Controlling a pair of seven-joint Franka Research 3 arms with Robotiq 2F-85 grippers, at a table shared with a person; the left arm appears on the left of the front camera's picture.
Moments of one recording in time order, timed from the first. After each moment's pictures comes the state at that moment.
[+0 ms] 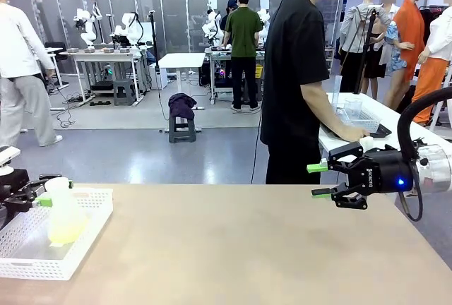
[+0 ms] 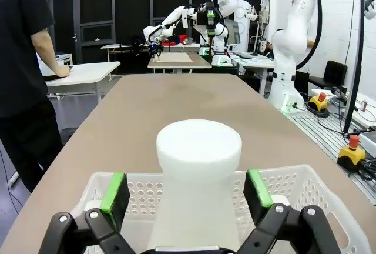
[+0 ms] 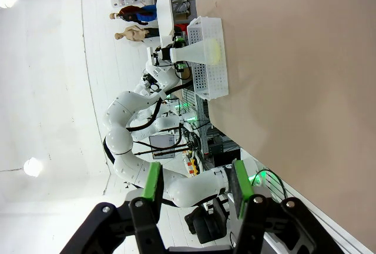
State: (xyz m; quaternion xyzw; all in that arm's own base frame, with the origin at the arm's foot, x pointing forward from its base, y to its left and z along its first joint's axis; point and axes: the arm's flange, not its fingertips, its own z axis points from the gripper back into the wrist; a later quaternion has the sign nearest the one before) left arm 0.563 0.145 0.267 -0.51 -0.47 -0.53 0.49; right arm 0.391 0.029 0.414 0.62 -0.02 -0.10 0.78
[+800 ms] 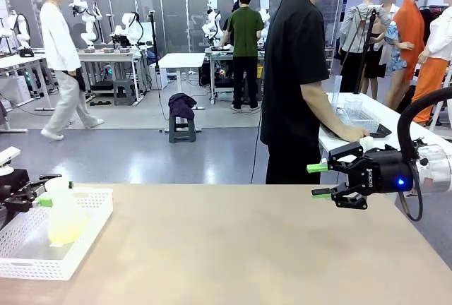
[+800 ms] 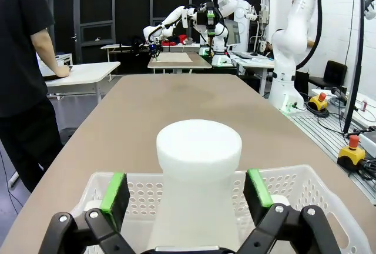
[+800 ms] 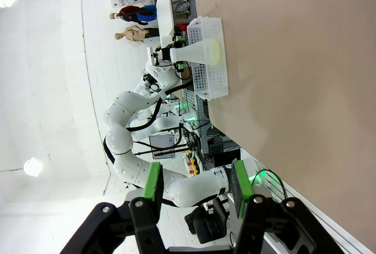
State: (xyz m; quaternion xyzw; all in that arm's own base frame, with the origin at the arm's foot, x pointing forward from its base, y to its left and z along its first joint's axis) left arm 0.563 0.145 0.267 -0.51 -0.47 -0.53 0.49; right arm 0.391 0.029 0.414 0.62 -0.02 -0.10 0.78
